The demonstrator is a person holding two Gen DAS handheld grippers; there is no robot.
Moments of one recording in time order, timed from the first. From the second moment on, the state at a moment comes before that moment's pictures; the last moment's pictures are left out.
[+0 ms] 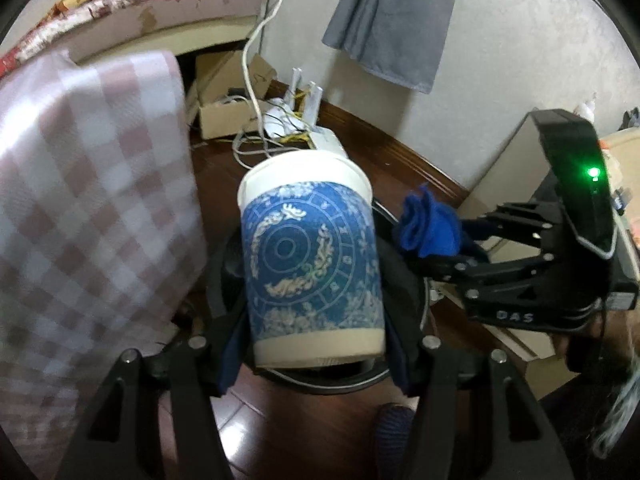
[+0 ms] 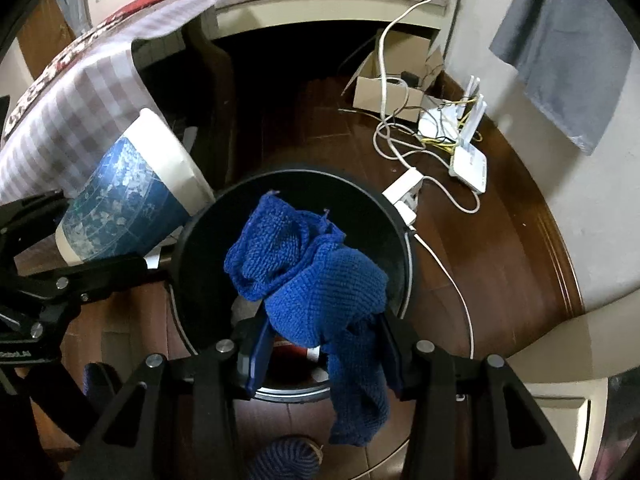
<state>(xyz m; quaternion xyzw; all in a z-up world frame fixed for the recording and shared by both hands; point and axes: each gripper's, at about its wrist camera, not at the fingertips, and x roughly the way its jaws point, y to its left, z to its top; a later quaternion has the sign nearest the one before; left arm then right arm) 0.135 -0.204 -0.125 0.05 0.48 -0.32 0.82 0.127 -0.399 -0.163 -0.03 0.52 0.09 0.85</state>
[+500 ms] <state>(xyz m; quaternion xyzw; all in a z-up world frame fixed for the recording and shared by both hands) 0.137 -0.160 -0.145 0.05 0.48 -0.18 0.86 0.133 -0.405 -0.180 -0.07 0.53 0.02 0.84</state>
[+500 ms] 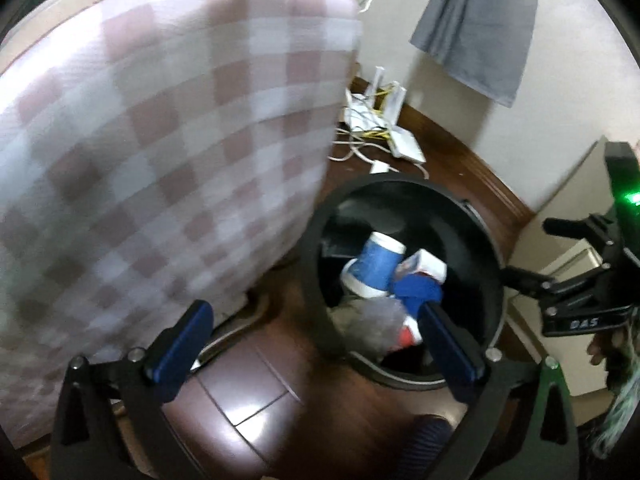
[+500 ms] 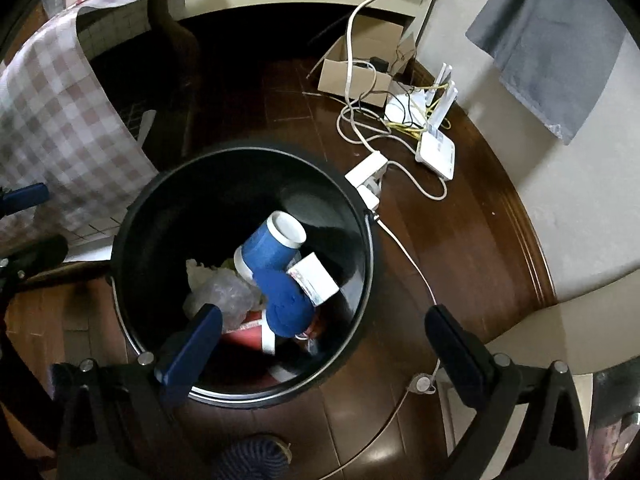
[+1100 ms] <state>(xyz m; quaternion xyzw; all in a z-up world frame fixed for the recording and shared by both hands) 0.128 -0.146 -0.109 0.05 0.46 -0.17 0.87 0.128 -0.373 -0.142 -0.08 0.49 0.05 0.87</state>
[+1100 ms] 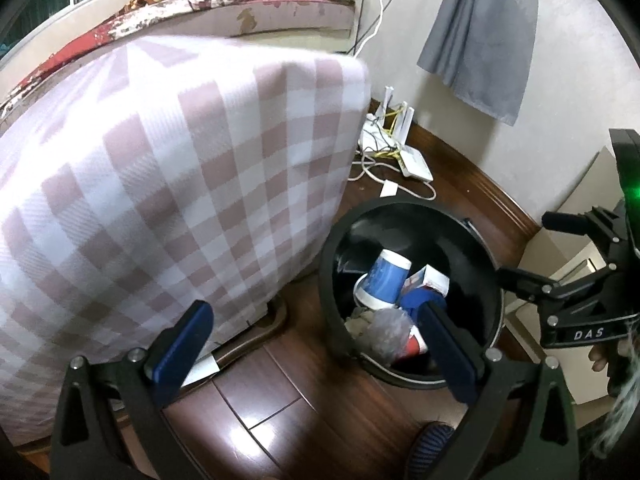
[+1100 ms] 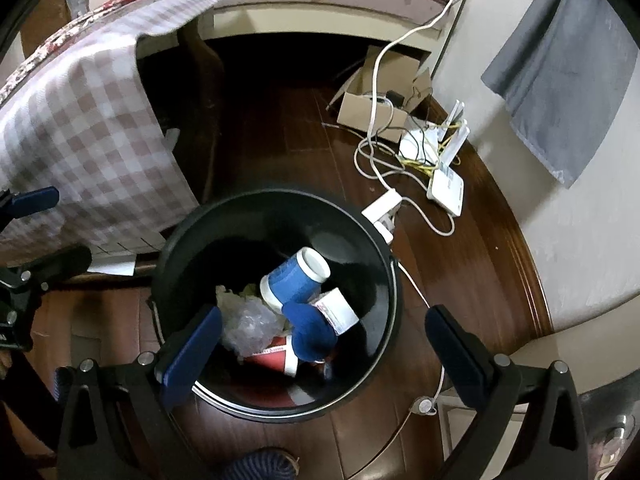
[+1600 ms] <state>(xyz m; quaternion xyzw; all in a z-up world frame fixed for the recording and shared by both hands) 0.093 -0.128 -0.051 0.04 0.41 -0.16 0.90 0.091 -0.348 -0.079 -0.10 0.44 0.04 0.89</state>
